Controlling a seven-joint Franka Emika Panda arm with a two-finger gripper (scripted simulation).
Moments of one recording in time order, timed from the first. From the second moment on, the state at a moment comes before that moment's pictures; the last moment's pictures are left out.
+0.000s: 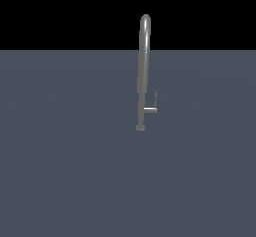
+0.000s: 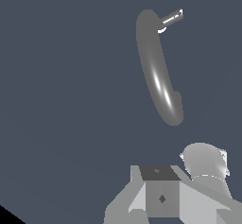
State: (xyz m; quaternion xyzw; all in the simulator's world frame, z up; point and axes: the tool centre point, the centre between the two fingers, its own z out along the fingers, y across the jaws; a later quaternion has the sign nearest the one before) arm -0.080 -0.032 0.427 -0.93 0.22 0.21 0.23
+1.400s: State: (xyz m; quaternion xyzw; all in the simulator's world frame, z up) arm 0.034 -0.097 0.252 -0.65 0.45 0.41 0.45
